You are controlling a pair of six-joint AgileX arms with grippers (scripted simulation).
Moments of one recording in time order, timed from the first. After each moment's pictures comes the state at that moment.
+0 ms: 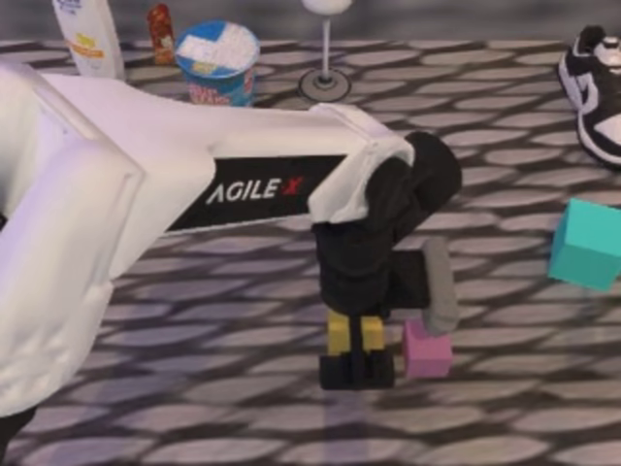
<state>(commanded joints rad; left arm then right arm) -0.84 2.18 1.58 -0.95 0.01 0.74 0.01 0.00 0.00 0.00 0.00 0.00</state>
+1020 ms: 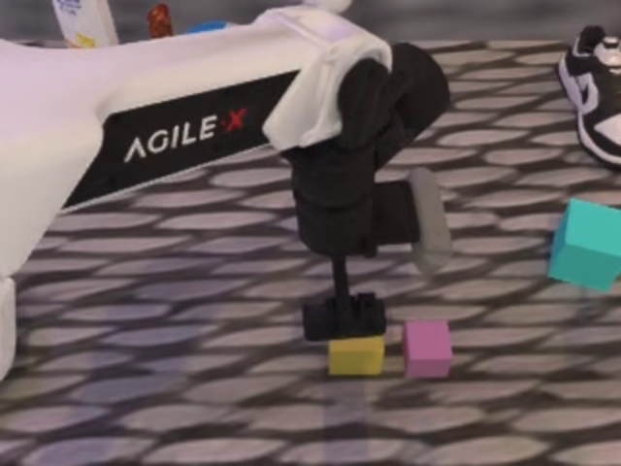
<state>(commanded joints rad) -0.79 2.05 1.69 -1.15 0.01 0.72 0.02 0.06 0.06 -0.04 0.00 -0.04</state>
